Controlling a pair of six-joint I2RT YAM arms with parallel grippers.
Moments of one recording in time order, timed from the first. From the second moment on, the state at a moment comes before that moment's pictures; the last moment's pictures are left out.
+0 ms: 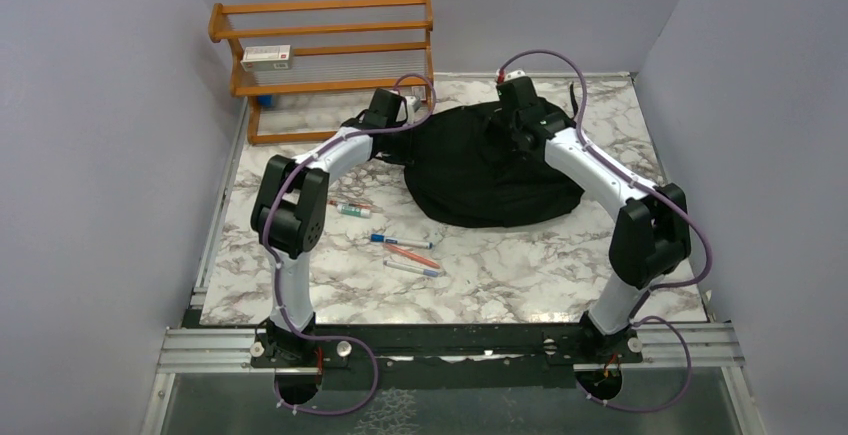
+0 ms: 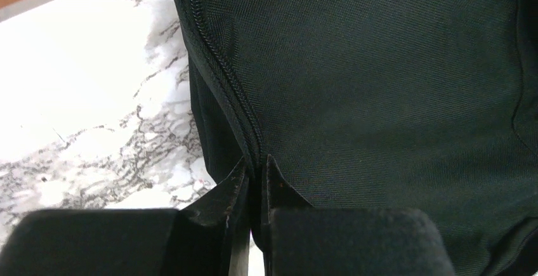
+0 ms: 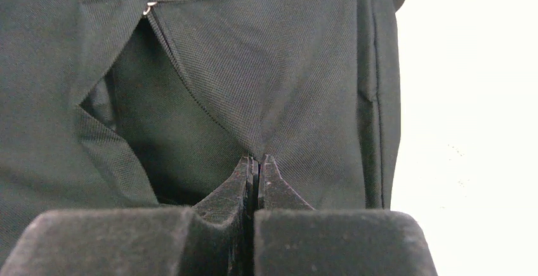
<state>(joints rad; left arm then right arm) -0.39 2.01 1.49 -0.37 0.26 -0.20 0.45 1.75 1.45 -0.50 0.49 -0.03</state>
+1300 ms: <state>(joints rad) -0.32 1.44 0.93 -0.46 -0.22 -0.94 0.44 1.60 1.28 -0.47 0.38 0.10</state>
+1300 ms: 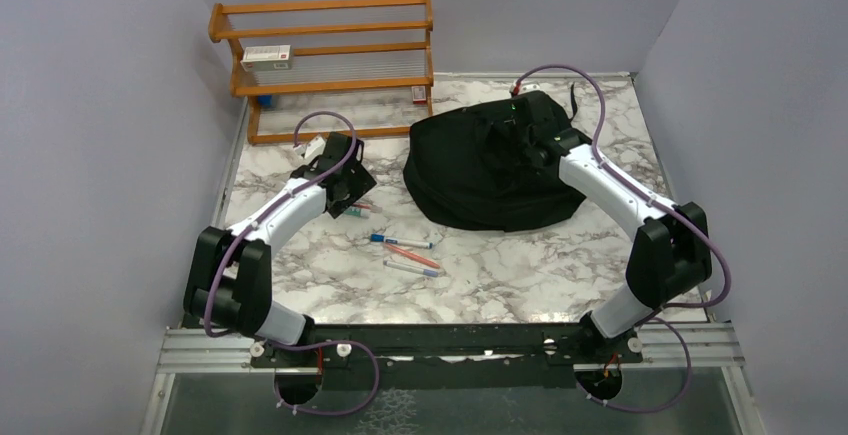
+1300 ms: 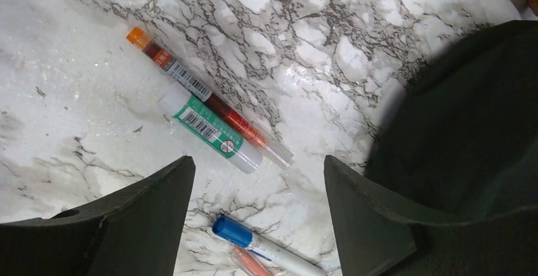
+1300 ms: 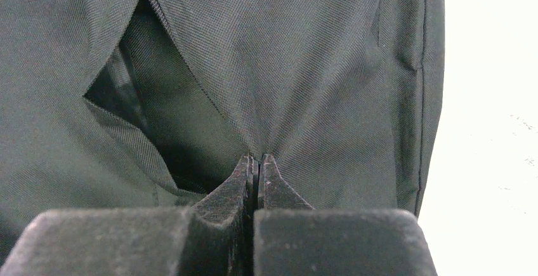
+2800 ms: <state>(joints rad) -0.29 1.46 0.84 -0.47 -0.30 -1.00 0.44 1.59 1.24 -0.46 0.37 0.13</state>
